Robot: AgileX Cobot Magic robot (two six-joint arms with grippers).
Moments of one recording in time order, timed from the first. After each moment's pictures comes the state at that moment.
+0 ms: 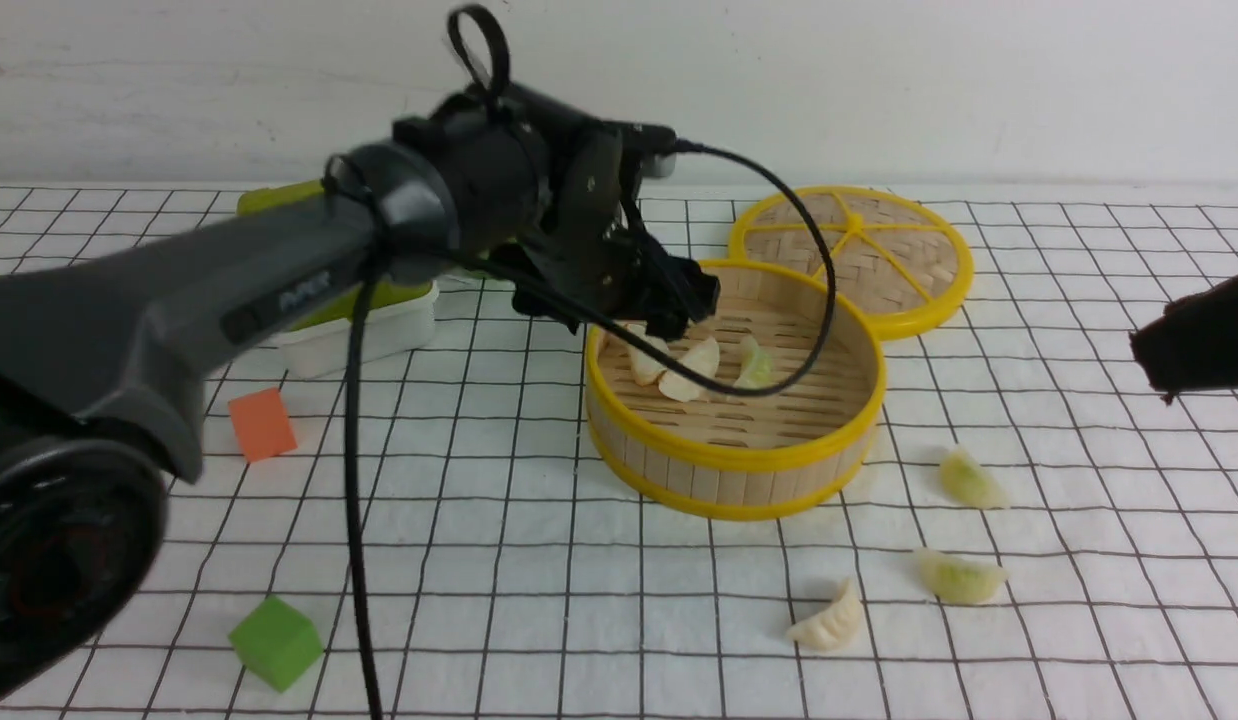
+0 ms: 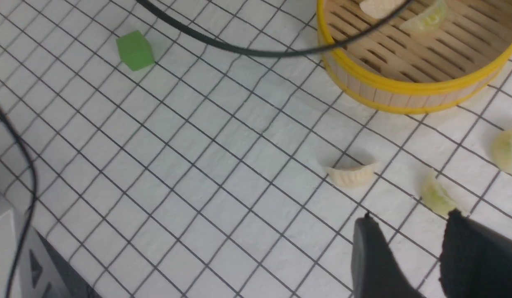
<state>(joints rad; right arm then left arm) 0.10 1.12 -1.32 0.54 1.25 -0.45 -0.54 2.09 -1.93 0.14 0.81 -0.30</state>
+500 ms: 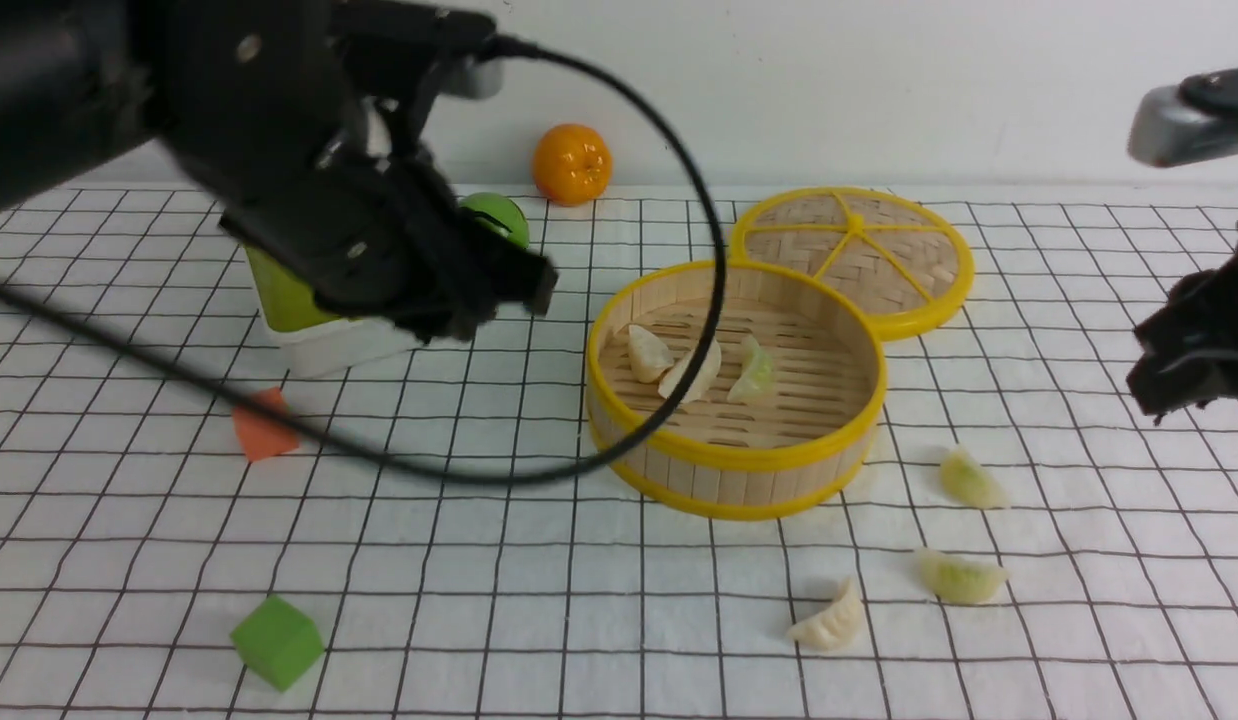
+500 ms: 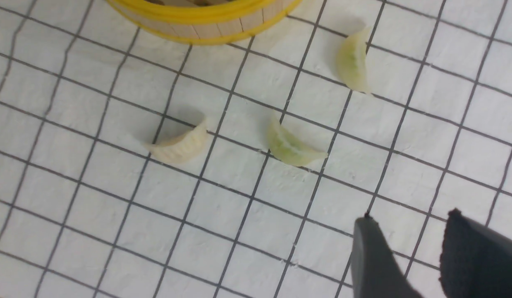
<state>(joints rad) 0.11 1.43 -1.32 0.18 1.11 -0.22 -0.54 1.45 -1.33 0.14 0.88 -0.27</state>
